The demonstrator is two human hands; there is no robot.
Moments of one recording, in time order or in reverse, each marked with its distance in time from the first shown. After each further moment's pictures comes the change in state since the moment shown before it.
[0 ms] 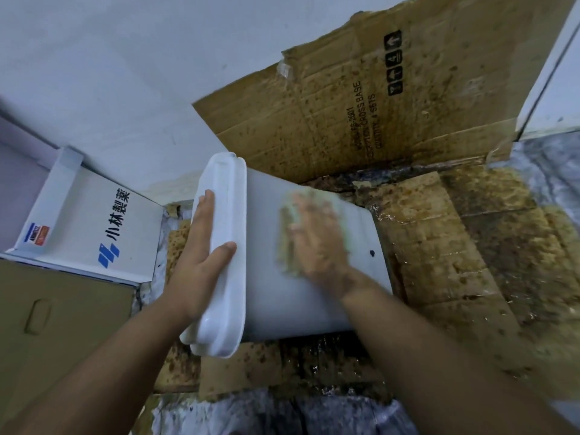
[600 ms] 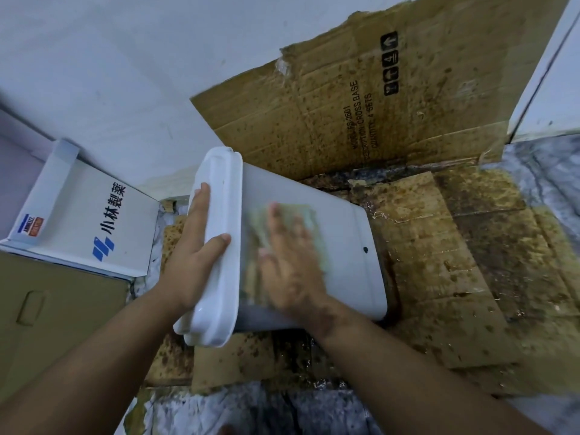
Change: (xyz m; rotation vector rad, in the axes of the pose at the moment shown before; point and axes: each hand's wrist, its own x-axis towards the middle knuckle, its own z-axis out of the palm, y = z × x) left_hand 0.002 -0.001 0.000 -0.022 0.009 -0.013; right_hand -0.049 -0.046 0.002 0.095 -0.081 -0.065
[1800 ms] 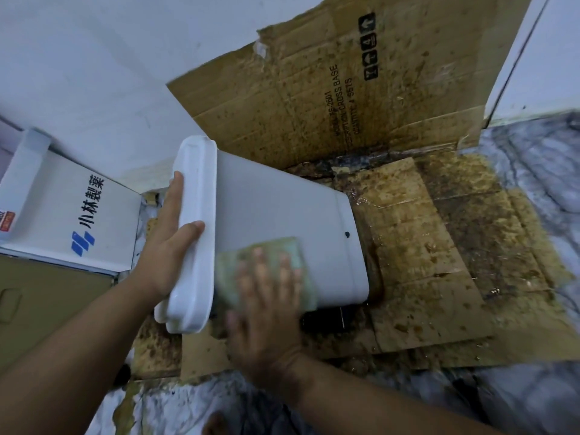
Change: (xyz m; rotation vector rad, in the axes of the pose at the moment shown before) left_hand 0.000 -0.005 -0.004 -0.012 0.010 -0.010; right_hand -0.097 -0.019 0.037 -0.218 0.167 -0.072
